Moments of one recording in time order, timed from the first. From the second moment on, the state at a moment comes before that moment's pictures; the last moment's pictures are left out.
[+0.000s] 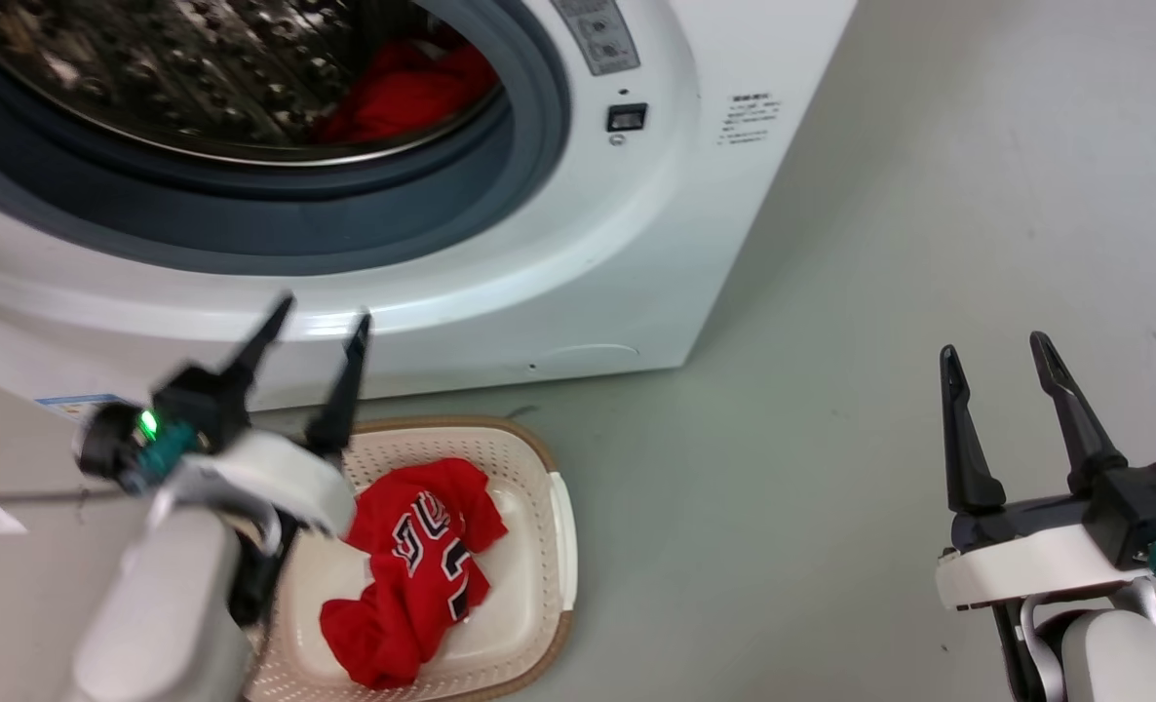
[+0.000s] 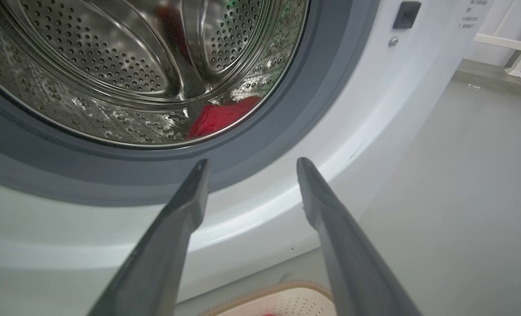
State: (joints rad) left arm -0.39 0.31 -0.23 0.39 -0.29 -0.13 -0.26; right arm -0.12 -0.05 -0.04 0.05 -0.03 0.13 -0.26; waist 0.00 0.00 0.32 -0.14
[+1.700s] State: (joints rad) left arm -1.54 0.72 -0.48 0.79 -0.47 -0.09 0.68; right arm -0.22 -0.05 0.12 -0.01 0.20 0.13 -0.26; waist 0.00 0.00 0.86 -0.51
